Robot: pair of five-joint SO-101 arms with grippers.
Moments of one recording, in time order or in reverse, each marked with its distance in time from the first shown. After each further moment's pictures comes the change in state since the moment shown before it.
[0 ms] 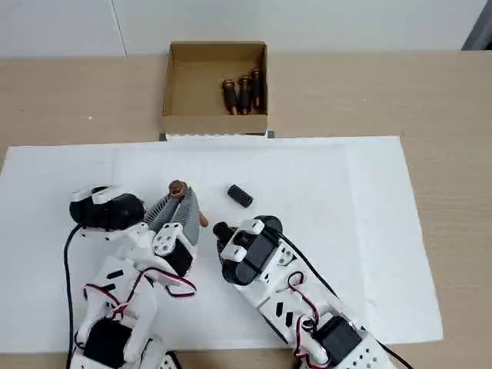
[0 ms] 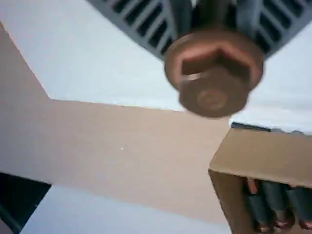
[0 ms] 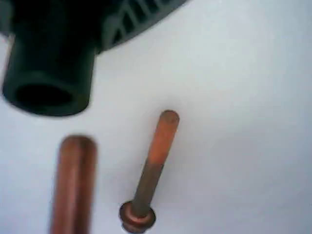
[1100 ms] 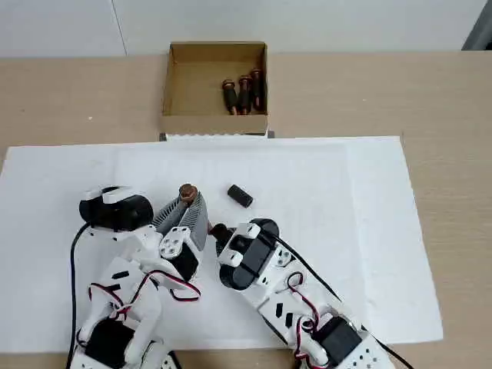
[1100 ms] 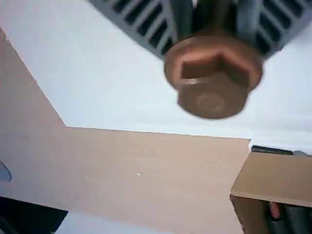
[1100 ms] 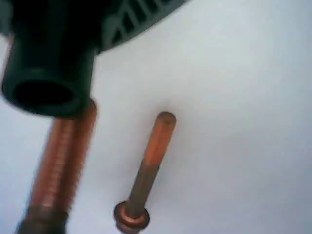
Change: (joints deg) left arm 3.9 0.0 0.0 0.0 0.4; right arm -0.8 0.1 0.3 0.0 2.2
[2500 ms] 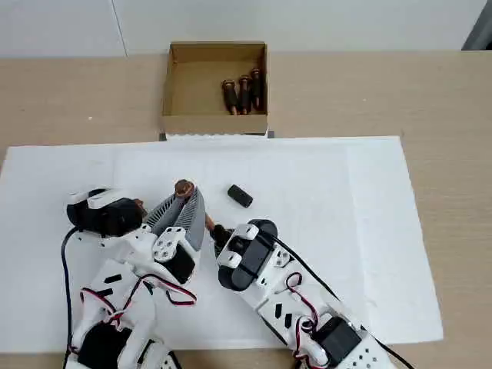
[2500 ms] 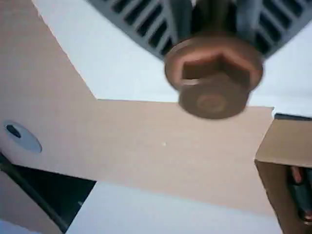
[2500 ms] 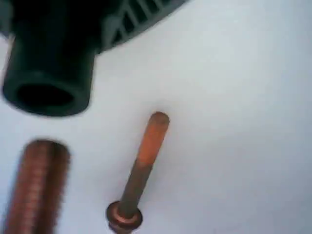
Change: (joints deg) left arm -0.1 0.0 -4.7 1.2 0.5; right arm -0.3 0.0 0.0 -0.2 0.0
